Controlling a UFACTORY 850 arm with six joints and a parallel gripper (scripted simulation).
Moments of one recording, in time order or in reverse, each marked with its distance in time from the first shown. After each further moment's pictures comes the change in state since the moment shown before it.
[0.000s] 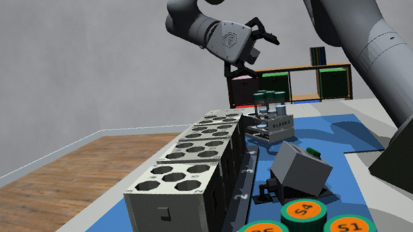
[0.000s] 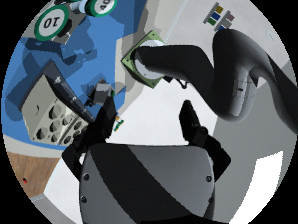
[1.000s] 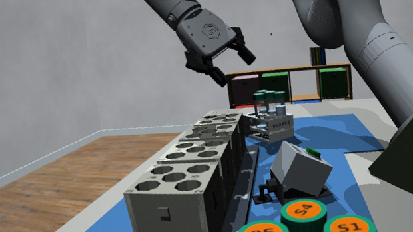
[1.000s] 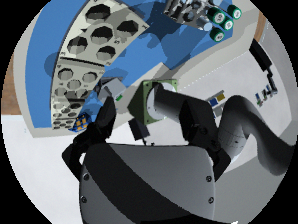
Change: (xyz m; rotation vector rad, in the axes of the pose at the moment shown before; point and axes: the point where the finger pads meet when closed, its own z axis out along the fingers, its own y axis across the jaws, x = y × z) arm -0.073 -0.061 -0.012 0.192 0.534 -0.656
